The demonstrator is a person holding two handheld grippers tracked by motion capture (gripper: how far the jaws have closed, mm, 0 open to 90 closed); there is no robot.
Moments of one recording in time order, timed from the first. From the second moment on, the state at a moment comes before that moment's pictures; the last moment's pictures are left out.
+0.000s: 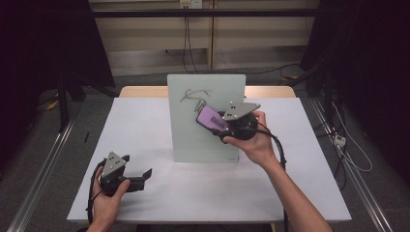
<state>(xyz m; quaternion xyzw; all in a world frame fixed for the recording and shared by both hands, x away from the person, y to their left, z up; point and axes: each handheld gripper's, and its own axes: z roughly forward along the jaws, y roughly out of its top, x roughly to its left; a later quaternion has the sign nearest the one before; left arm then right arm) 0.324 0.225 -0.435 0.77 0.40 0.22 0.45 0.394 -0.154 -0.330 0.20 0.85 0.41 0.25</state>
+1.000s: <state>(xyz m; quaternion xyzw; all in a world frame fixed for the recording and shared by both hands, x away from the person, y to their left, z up) 0.324 0.225 -0.435 0.77 0.40 0.22 0.45 0.394 -0.176 -0.300 0.25 0.82 0.41 0.30</state>
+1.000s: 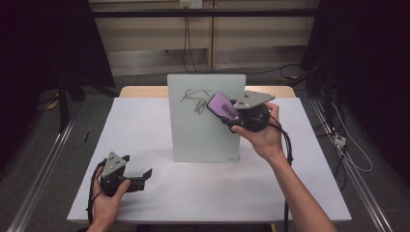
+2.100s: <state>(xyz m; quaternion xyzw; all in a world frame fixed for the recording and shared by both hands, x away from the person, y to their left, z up) 0.325 0.224 -0.436 0.77 0.39 0.22 0.45 0.391 -0.119 -0.348 0.20 0.86 0.40 0.24</state>
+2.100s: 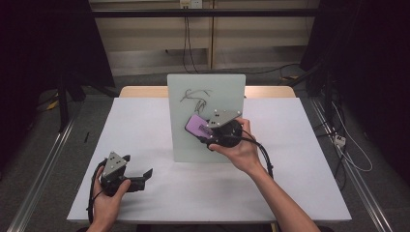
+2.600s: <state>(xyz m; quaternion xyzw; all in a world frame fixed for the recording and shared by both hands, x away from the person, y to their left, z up) 0.325 0.225 -0.435 0.77 0.39 0.22 0.45 0.405 -0.136 -0.299 0.23 0.83 0.42 0.29</state>
